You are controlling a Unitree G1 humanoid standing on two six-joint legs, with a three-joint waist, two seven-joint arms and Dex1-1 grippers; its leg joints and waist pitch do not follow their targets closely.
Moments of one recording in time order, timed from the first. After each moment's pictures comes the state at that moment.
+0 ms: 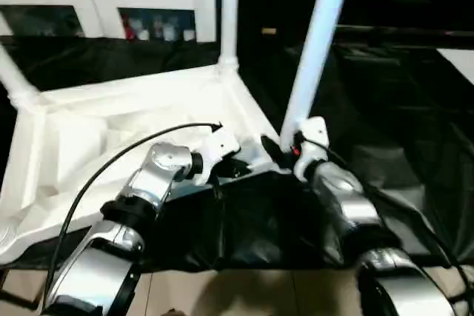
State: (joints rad) left arm -0.69 0.22 -0.26 0.77 0.11 -0.01 -1.03; right arm -0.47 -0.14 0.00 0.66 0.08 -0.07 0.62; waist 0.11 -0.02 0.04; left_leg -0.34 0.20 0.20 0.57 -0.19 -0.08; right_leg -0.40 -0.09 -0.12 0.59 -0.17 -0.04
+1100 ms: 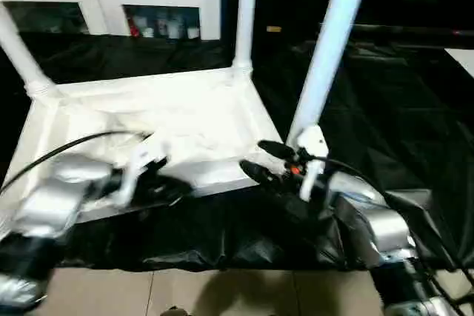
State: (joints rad) left arm -0.32 0.70 -0.11 0.11 -0.15 0.49 -1.35; right arm -0.39 -0.11 0.12 0.24 0.24 0.29 0.72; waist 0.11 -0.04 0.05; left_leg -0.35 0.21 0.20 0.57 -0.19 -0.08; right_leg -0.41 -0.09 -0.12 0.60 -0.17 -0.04
